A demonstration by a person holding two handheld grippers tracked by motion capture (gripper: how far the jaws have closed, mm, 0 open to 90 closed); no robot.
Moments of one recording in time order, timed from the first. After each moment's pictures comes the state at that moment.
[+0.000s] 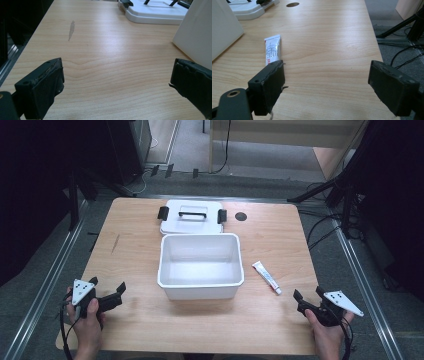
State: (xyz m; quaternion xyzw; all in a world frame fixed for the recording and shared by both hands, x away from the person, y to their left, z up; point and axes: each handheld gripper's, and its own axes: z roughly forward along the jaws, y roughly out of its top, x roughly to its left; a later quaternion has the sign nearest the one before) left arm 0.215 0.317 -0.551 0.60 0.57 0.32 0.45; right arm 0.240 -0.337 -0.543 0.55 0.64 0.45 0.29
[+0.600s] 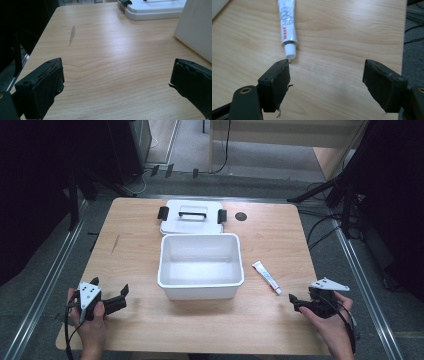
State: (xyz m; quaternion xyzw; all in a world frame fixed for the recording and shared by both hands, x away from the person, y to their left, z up) left arm 0.210 0.304 -0.551 0.62 0.55 0.37 0.42; right arm 0.260 -0.316 -0.506 0.52 0.77 0.30 0.20
